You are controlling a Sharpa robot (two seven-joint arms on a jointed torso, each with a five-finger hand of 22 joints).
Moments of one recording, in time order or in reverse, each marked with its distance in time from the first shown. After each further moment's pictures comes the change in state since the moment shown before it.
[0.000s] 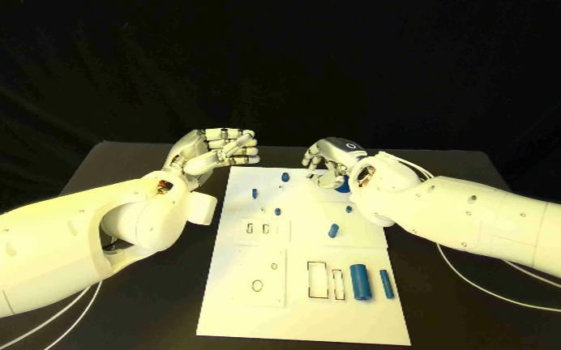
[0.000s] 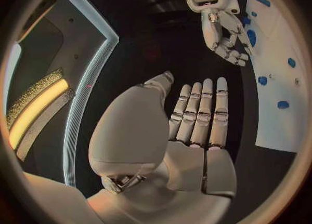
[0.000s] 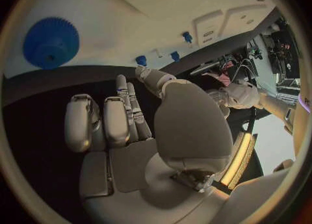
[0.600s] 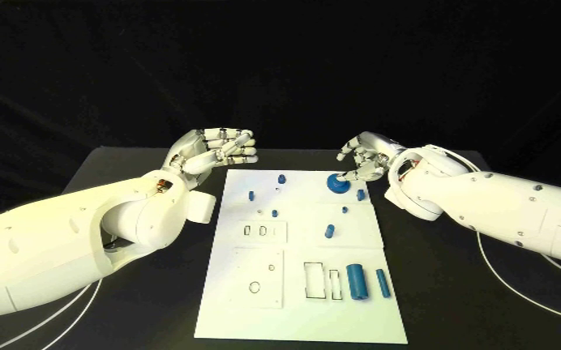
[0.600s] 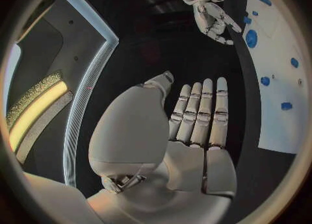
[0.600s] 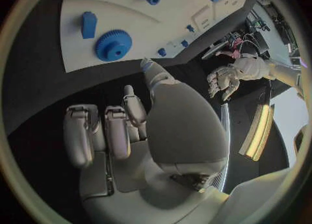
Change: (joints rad) left arm 0.000 -0.002 0.000 -0.017 0.002 0.006 0.000; left_hand 0.000 0.000 0.000 0.000 0.000 0.000 0.000 0.000 0.001 0.000 0.000 0.000 0.000 0.000 0.000 0.000 0.001 0.000 0.000 0.000 0.000 0.000; right arm 0.035 -0.154 0.009 0.040 0.253 0.103 -0.008; right_hand 0.134 0.046 -0.415 0.112 0.082 -0.105 0.001 0.034 0.073 0.148 -0.017 1.168 1.120 0.005 -0.009 0.238 0.196 -0.032 0.080 -0.012 0.133 0.012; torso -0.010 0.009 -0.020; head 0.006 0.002
